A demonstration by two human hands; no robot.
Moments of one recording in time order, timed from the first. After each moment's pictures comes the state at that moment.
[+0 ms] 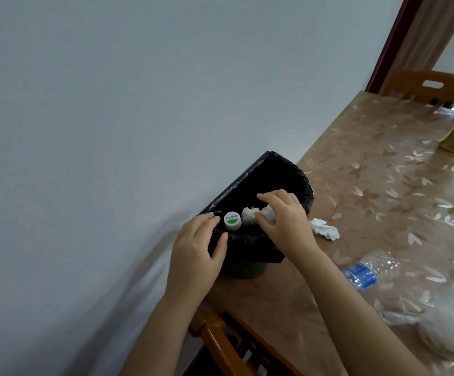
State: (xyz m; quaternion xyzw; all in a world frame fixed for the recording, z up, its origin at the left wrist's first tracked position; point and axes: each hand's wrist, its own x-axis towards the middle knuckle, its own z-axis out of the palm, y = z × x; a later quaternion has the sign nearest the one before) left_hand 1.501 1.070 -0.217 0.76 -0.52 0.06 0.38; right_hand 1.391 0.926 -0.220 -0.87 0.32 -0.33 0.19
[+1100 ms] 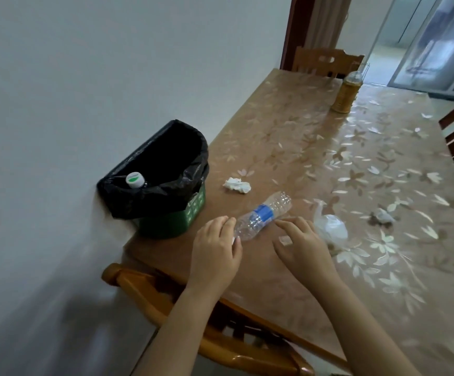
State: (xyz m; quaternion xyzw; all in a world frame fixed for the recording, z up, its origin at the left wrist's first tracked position) left_hand 1.297 1.059 -0.259 0.71 -0.63 0.00 0.30; right_hand 1.137 0.992 -0.258 -0.83 0.47 -0.27 0.13
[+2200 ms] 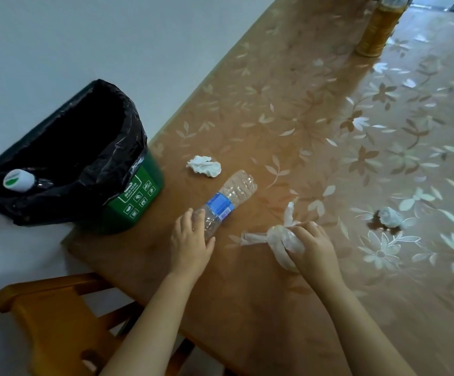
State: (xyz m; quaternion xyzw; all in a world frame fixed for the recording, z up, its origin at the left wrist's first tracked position) left_hand 1.262 0.933 -0.380 0.84 -0.52 -0.09 0.12; right_hand 1.039 0.856 -0.373 -0.81 0.50 -0.24 0.18
